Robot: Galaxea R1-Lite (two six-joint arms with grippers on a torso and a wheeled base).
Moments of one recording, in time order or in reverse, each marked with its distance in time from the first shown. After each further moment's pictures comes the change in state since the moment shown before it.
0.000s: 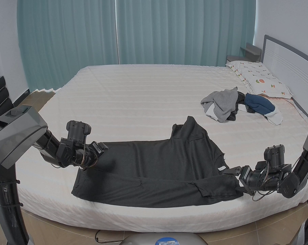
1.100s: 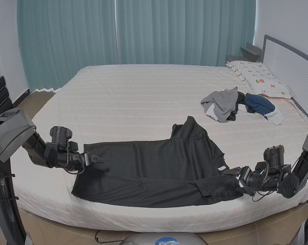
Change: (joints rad) left arm 0.166 0.027 0.076 -0.006 -0.376 0.617; right arm -0.001 0.008 0.000 0.000 0.003 0.000
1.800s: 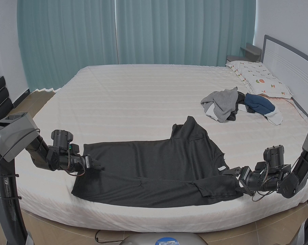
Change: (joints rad) left arm 0.001 0.049 -0.003 -0.057 0.010 0.031; right arm 0.001 0.001 -0.001 0.000 0.000 0.000
